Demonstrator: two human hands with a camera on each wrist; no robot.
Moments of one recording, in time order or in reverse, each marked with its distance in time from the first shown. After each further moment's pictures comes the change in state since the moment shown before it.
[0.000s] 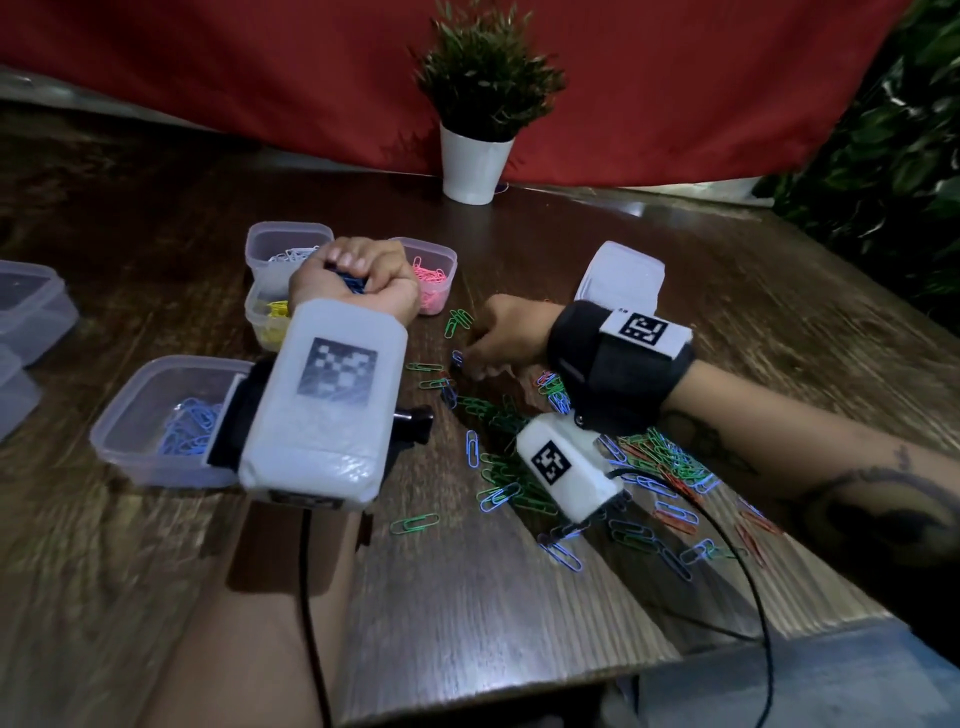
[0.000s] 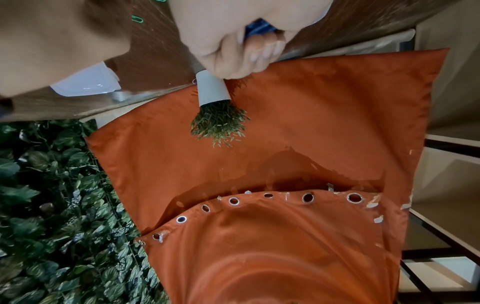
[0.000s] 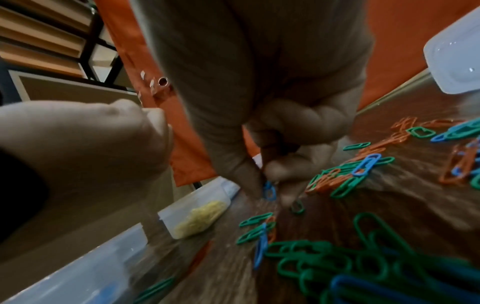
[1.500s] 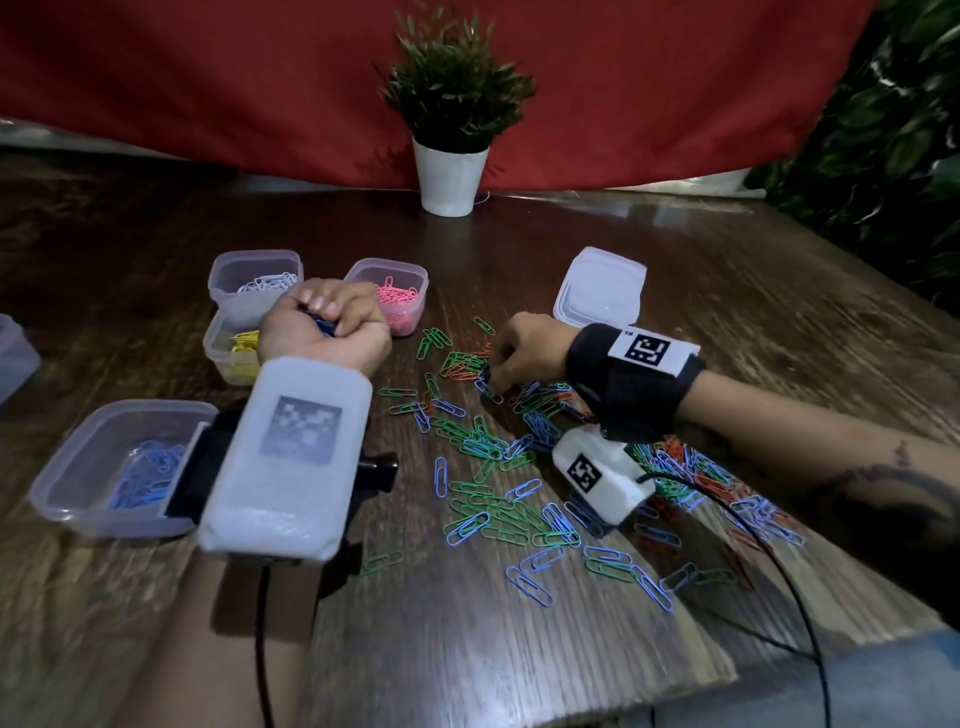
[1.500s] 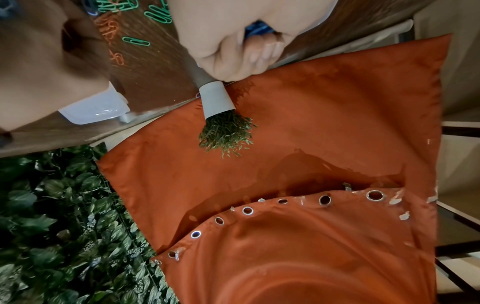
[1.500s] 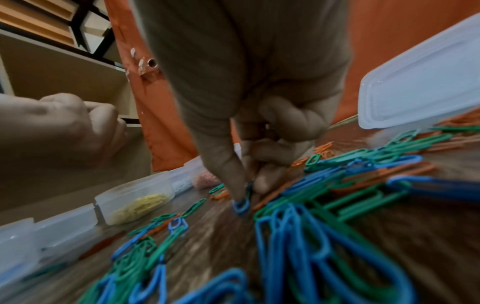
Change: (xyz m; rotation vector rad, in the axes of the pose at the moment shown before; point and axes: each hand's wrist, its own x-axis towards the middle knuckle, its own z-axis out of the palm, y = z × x) left_hand 0.013 -0.008 -0.011 0.087 -0.023 0.006; right_hand 0.014 0.058 -0.015 -0.082 0.110 -0.044
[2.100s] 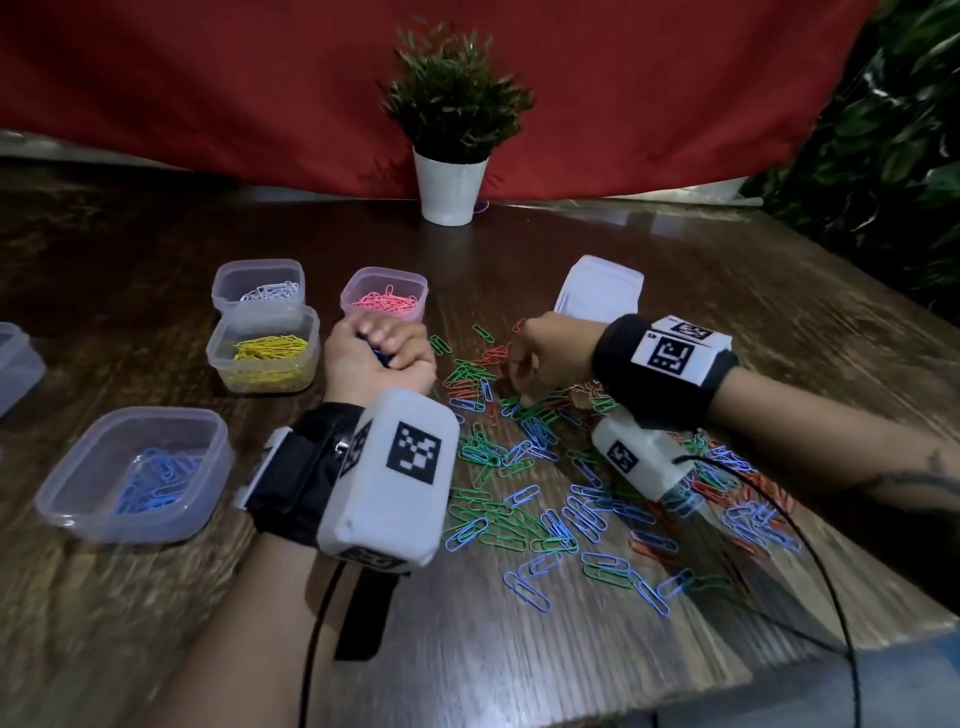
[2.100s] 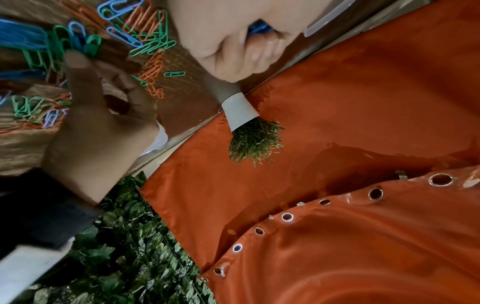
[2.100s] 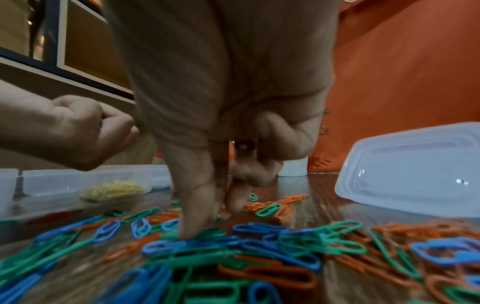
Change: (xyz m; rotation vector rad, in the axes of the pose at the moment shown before) left_hand 0.011 -0.031 -0.016 0.194 0.025 -0.080; right_hand -0.009 0.015 -0.017 -0.255 -0.061 -0.170
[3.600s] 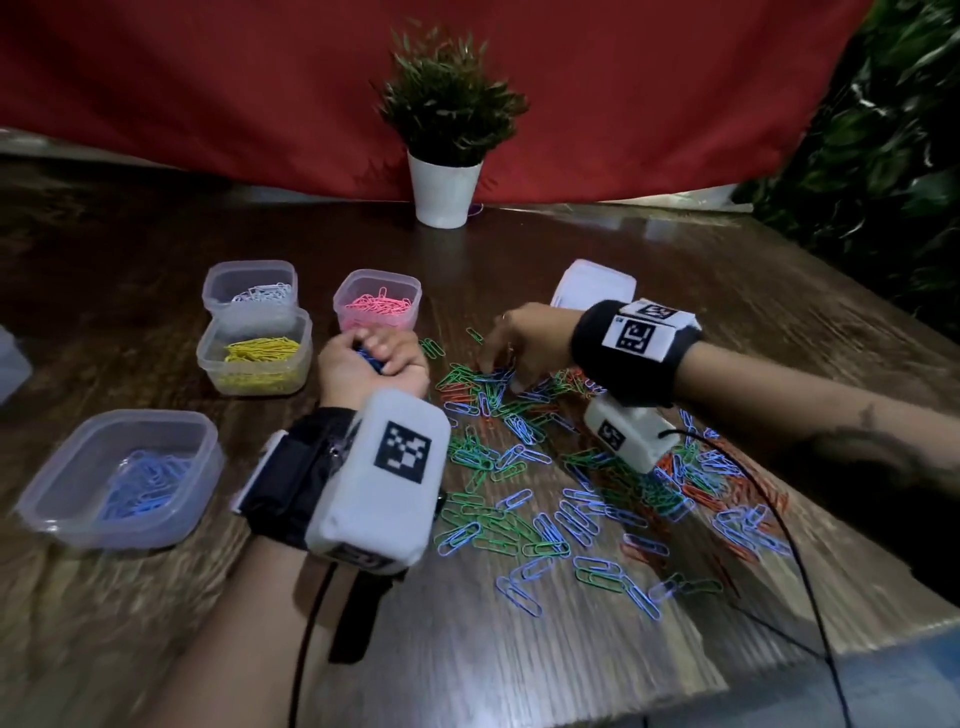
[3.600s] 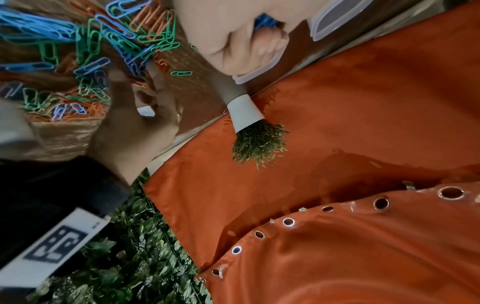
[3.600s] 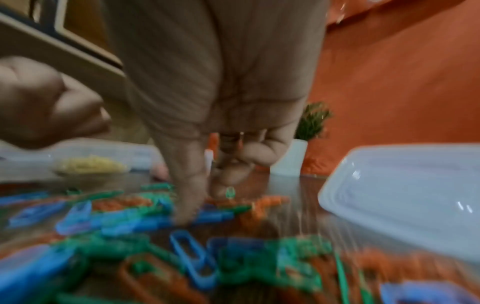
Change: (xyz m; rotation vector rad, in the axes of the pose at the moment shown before) left_hand 0.000 -0.005 -0.002 -0.076 0.049 0.042; right_hand 0.028 0.013 -0.005 -0.039 -0.053 -0.034
